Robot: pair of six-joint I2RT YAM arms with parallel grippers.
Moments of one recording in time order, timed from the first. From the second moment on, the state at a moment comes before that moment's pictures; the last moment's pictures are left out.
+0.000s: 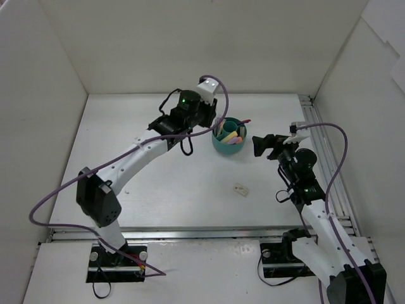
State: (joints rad) left arm -0.70 1.70 1.64 -0.30 -0.07 -0.08; right arm 0.18 0.84 0.53 0.28 -0.10 0.26
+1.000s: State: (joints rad) left arm -0.68 2.28 1.96 0.08 0.20 -0.04; right arm 0.18 0.65 0.49 -0.01 0.09 0.28
